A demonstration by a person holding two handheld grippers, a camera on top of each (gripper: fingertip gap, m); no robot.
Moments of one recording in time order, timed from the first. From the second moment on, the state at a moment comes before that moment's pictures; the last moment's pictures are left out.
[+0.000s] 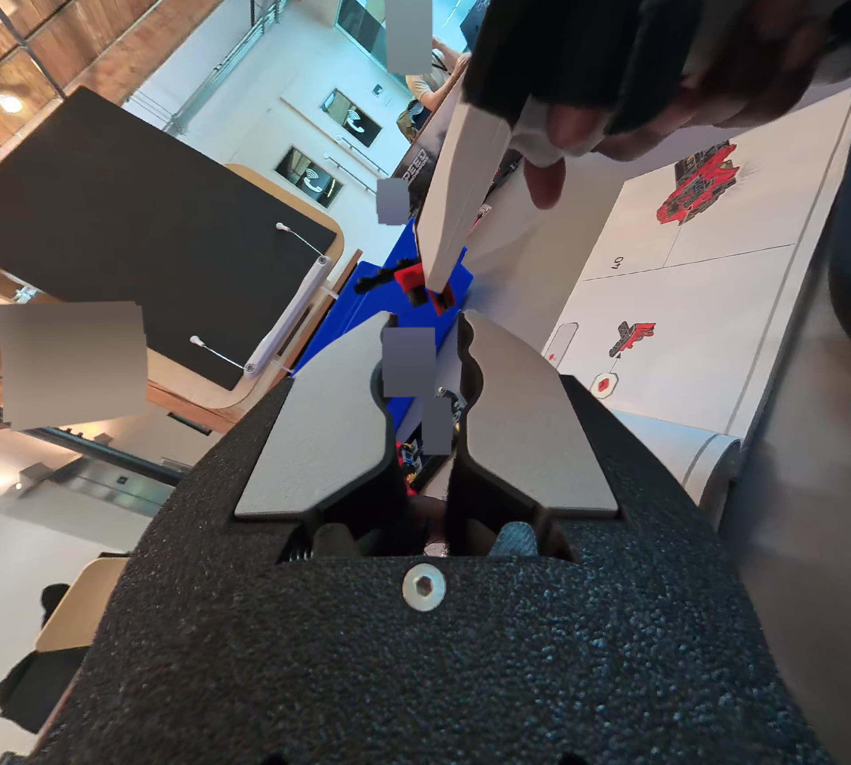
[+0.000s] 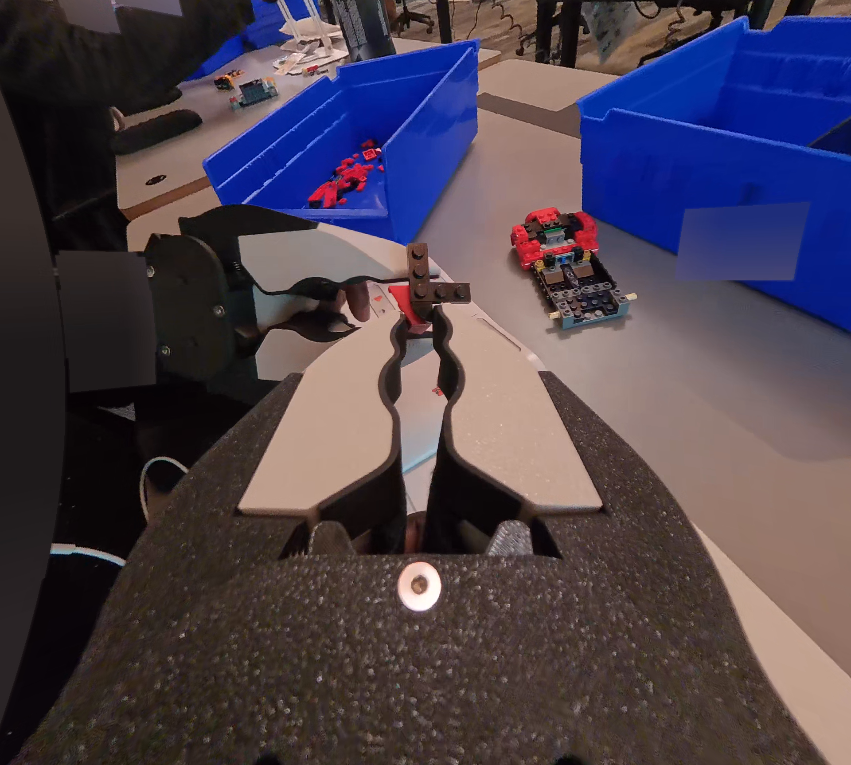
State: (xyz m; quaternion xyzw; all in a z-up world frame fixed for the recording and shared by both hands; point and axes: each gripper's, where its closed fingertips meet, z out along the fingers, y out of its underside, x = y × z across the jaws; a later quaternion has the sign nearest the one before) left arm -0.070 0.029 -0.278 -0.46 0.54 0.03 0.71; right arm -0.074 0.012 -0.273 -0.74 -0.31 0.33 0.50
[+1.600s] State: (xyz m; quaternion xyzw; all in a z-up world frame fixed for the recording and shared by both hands) left arm -0.081 0.029 -0.277 -0.50 0.46 -0.20 0.70; right arm -0.021 0.023 -0.284 -0.68 -0.25 0.34 0.60
